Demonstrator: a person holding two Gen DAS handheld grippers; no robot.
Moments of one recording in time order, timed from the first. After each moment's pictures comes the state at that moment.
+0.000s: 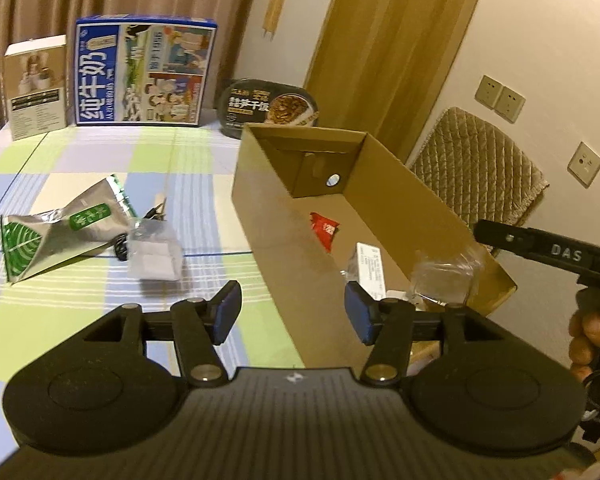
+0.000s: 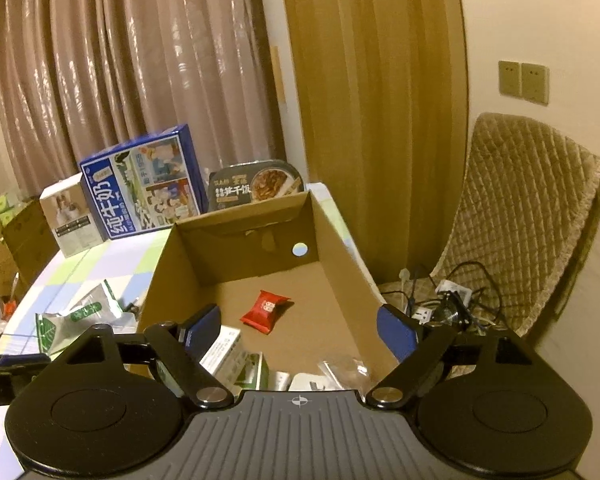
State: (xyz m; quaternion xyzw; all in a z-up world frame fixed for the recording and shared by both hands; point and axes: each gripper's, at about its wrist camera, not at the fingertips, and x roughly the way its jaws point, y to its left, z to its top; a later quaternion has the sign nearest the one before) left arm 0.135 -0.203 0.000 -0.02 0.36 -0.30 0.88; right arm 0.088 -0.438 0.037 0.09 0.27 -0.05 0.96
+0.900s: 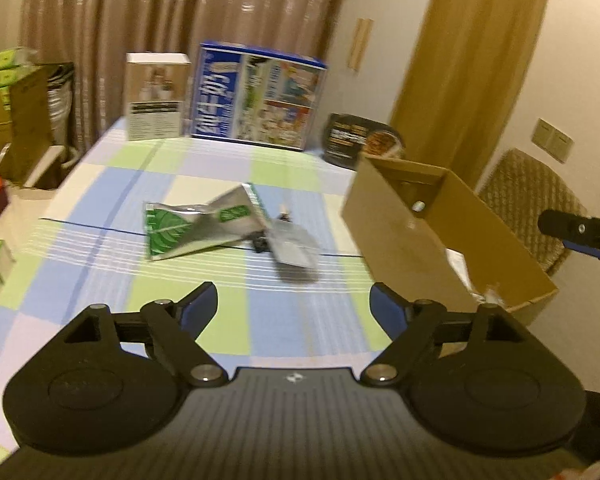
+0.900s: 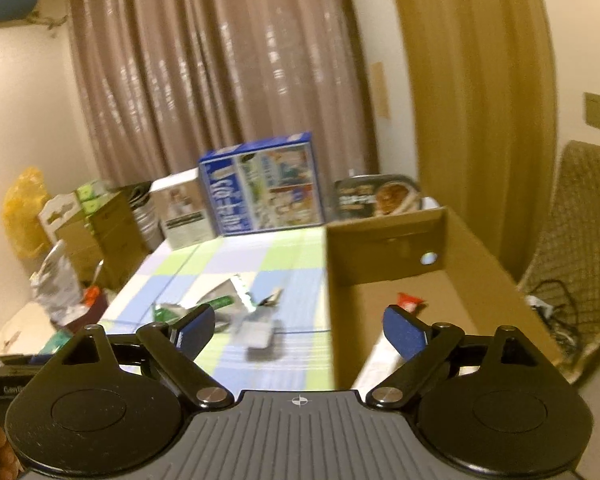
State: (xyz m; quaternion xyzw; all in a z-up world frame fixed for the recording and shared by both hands) left arm 0.093 -0.068 0.023 -0.04 0.33 -0.20 0.92; right arm 0.062 -0.313 0.074 0.08 0.25 0.07 0.96
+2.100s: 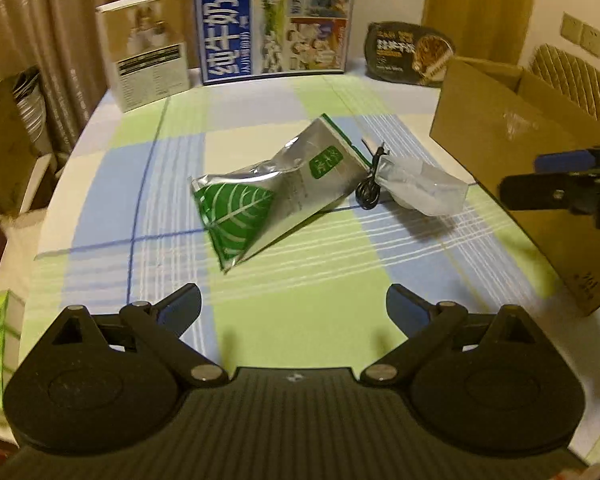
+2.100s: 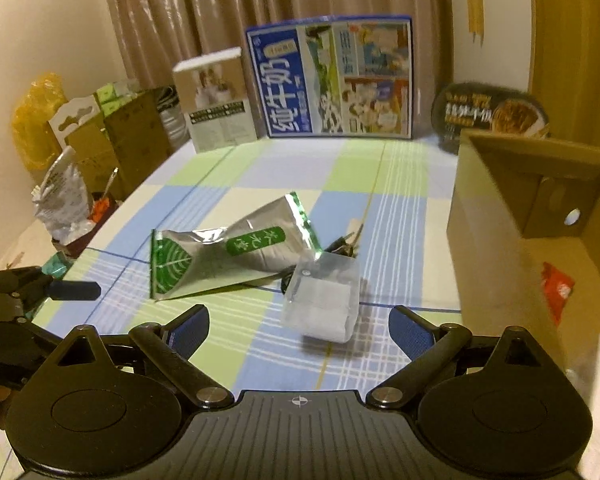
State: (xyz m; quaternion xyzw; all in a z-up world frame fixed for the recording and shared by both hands) left arm 0.247 -0.029 -0.075 0.11 0.38 -0.24 0.89; right arm 0.238 -0.221 -0.051 0.04 0.37 0.13 0.92
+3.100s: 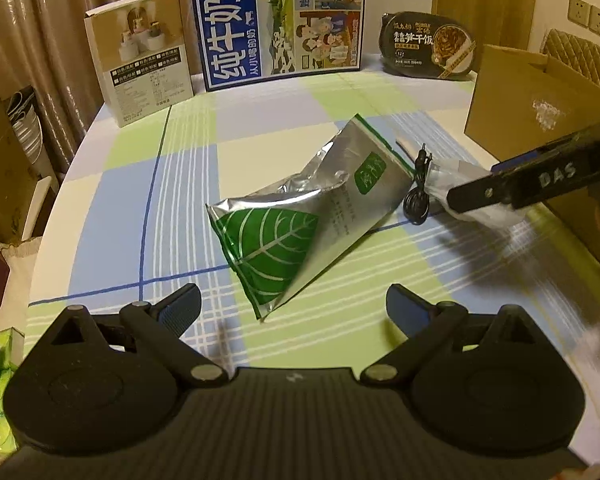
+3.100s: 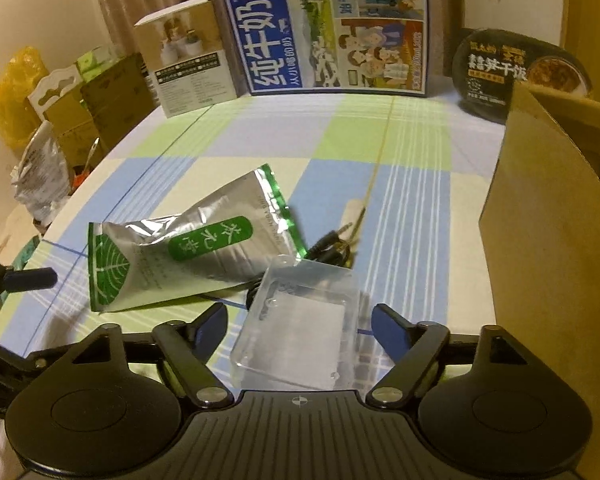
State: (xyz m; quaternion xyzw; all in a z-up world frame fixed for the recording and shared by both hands) left arm 0.298 -0.028 -0.095 0.13 0.37 -0.24 0.89; right arm 0.322 -0.223 -0.096 0.03 0.43 0.13 0.89
